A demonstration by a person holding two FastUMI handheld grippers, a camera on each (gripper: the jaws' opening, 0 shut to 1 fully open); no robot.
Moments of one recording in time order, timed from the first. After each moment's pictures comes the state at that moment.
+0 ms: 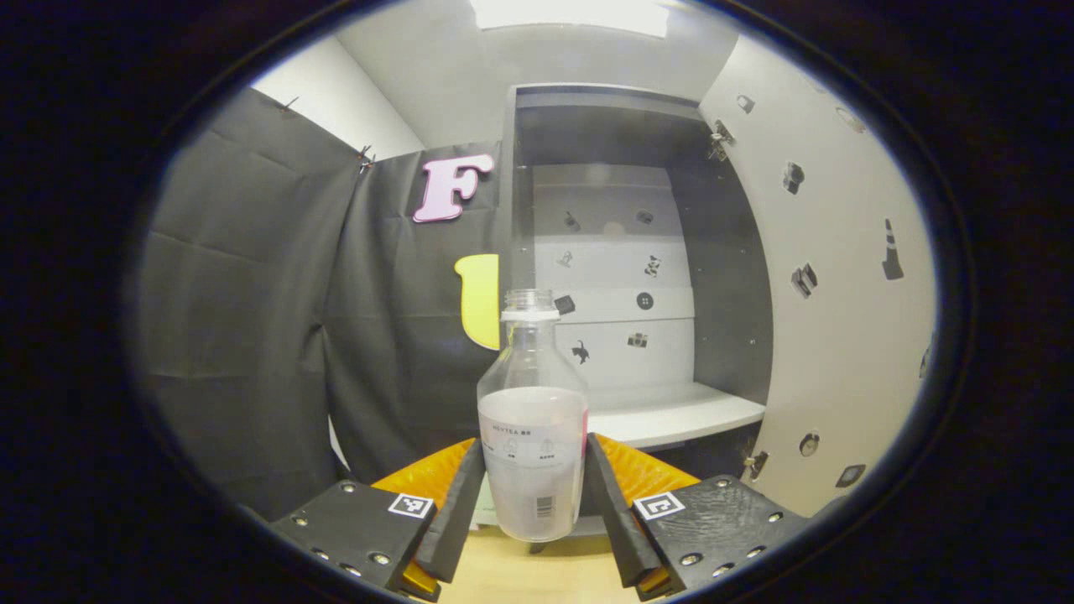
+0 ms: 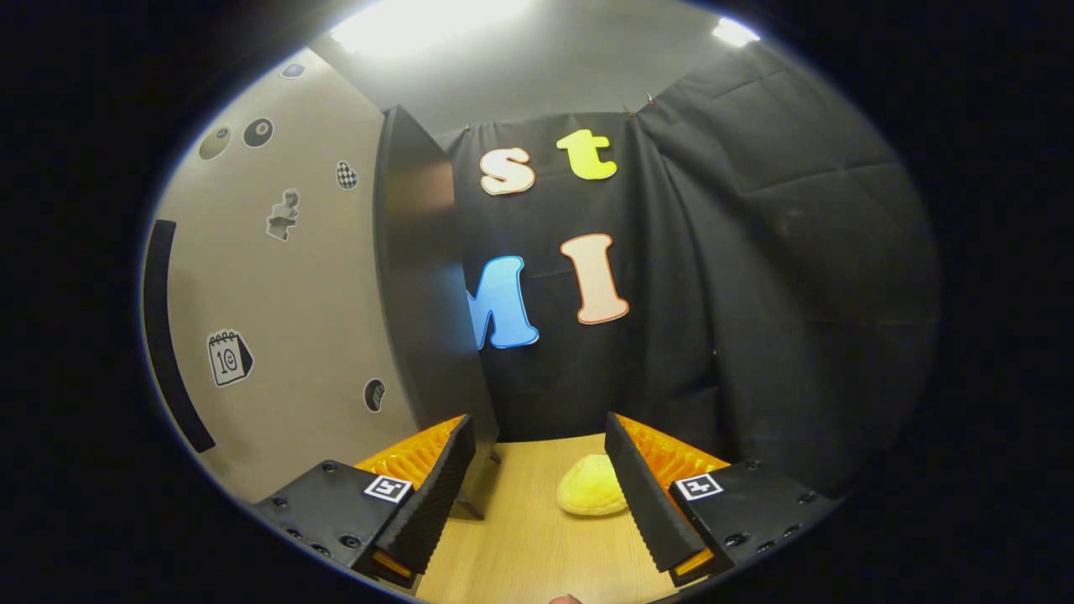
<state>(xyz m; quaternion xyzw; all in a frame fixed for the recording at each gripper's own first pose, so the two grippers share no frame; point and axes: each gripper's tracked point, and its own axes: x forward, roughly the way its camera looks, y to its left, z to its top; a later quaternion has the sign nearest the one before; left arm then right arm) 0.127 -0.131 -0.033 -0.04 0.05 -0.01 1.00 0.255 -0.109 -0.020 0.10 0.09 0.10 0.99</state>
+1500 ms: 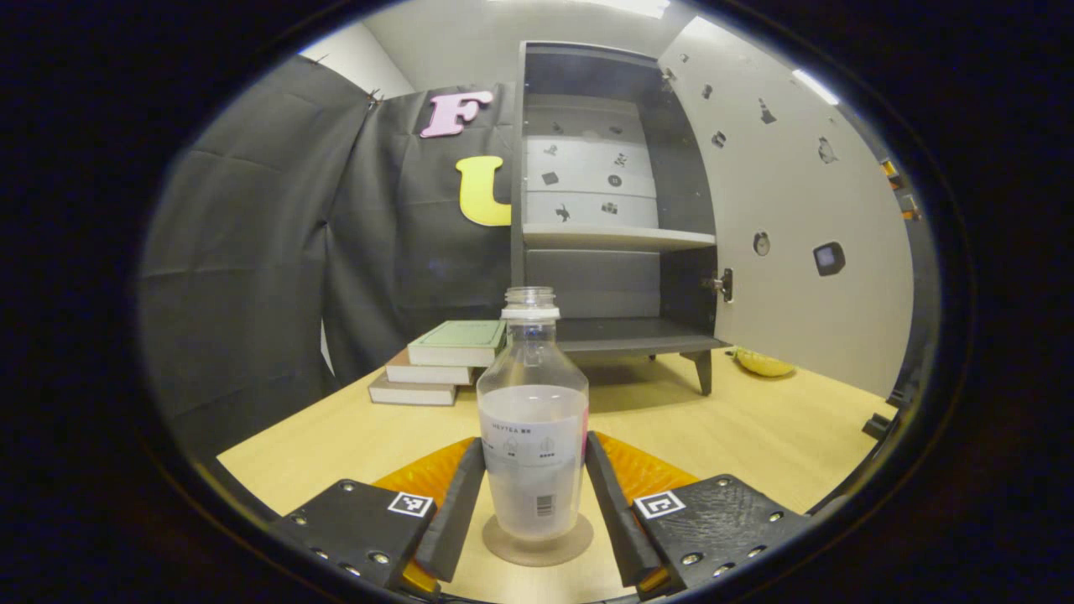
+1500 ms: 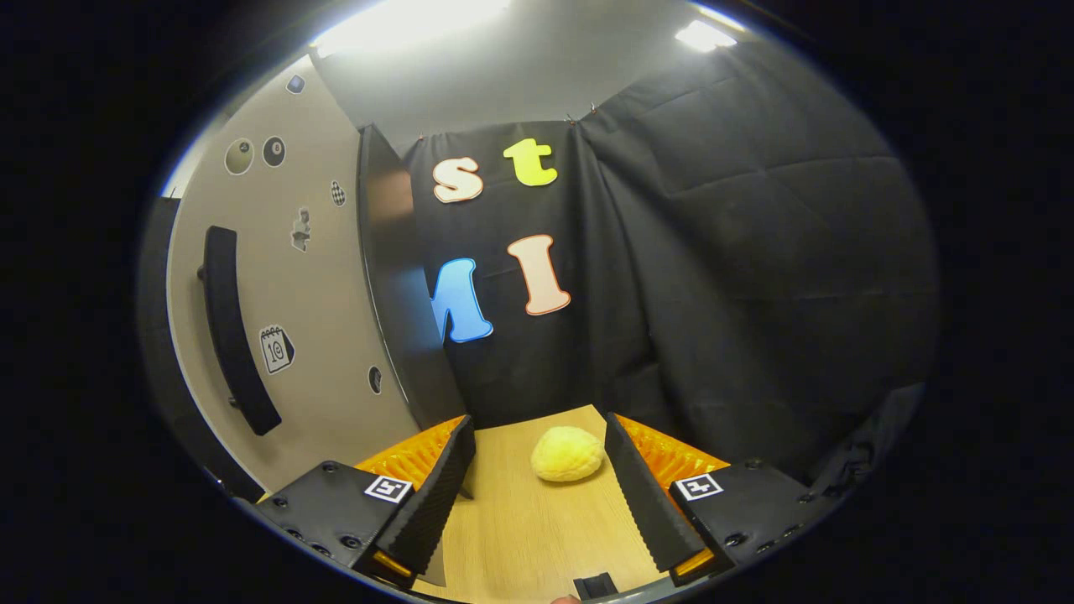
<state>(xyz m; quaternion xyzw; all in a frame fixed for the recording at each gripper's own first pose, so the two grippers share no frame) -0.042 -0.150 -0.289 -0.05 0.15 -0.06 0.99 0.150 -0.127 -0.019 0.12 0.10 -0.01 0.99</state>
